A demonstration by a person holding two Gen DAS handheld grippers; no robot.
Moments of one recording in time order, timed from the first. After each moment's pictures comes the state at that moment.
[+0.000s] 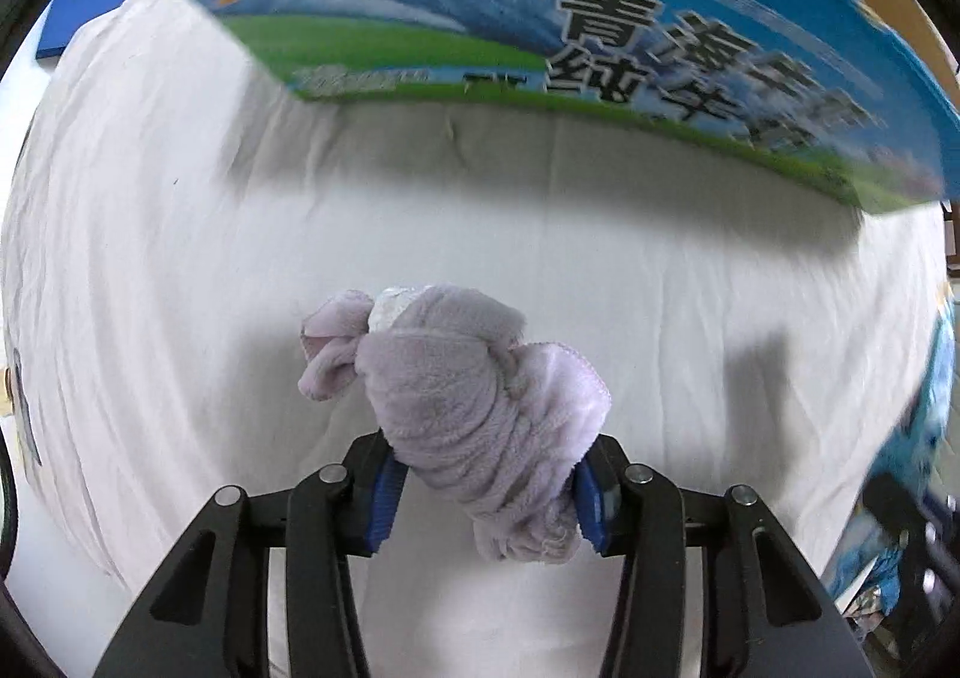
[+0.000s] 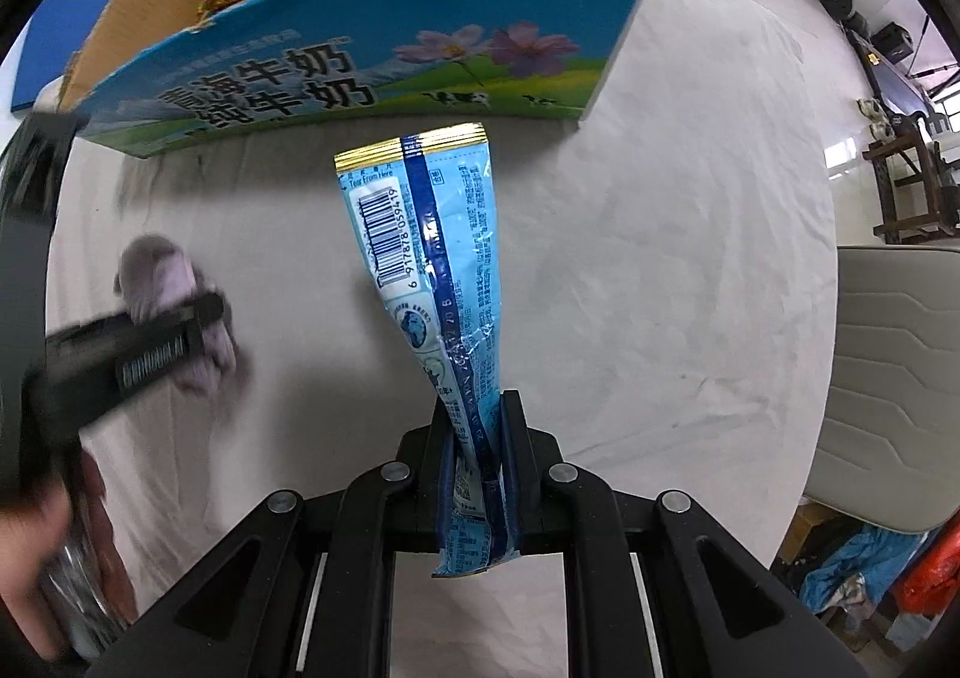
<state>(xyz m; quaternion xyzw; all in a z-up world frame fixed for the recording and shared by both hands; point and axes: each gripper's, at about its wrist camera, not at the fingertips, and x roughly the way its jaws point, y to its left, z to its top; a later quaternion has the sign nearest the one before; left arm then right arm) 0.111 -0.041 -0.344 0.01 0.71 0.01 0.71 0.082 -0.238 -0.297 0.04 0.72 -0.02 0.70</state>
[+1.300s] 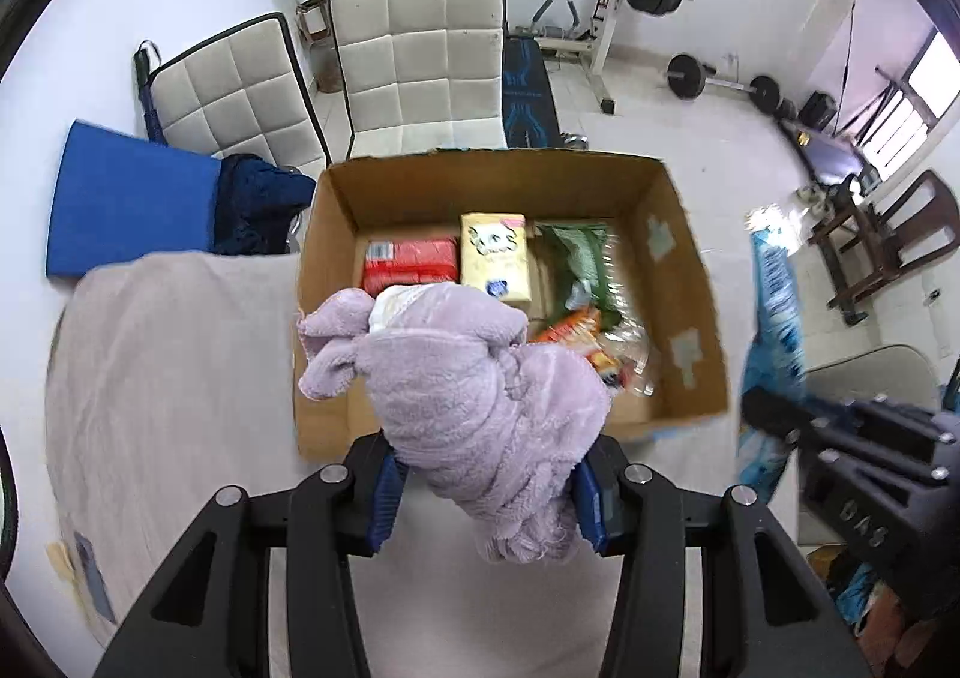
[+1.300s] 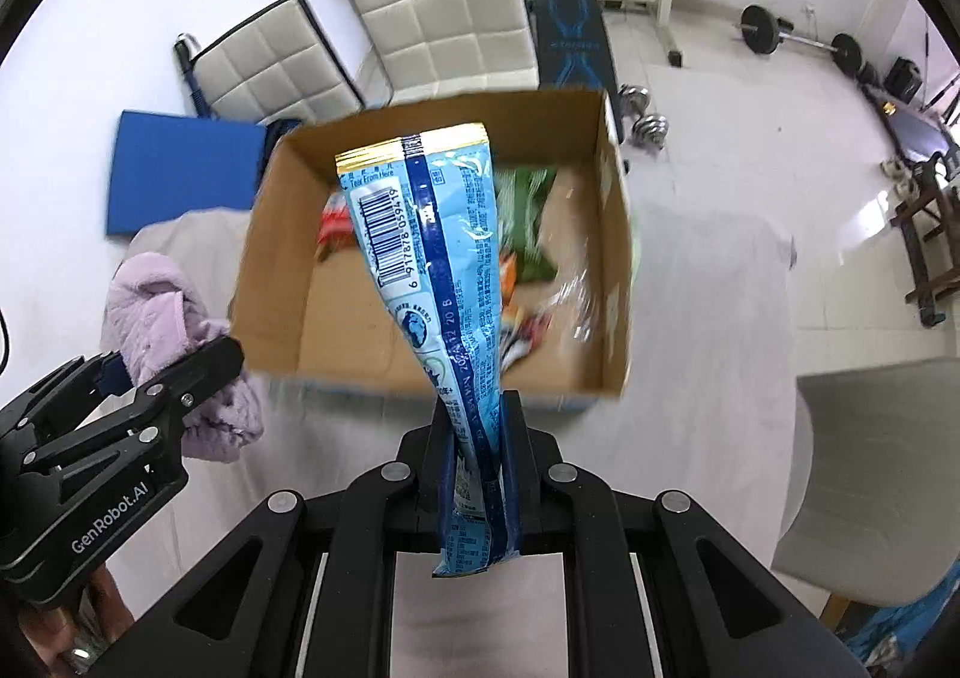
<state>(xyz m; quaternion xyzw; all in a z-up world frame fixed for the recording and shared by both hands) 0.226 -0.082 -0.132 0.04 0.57 -0.09 0.81 0.198 -0.261 -0.139 0.10 0.61 0.01 0.78</state>
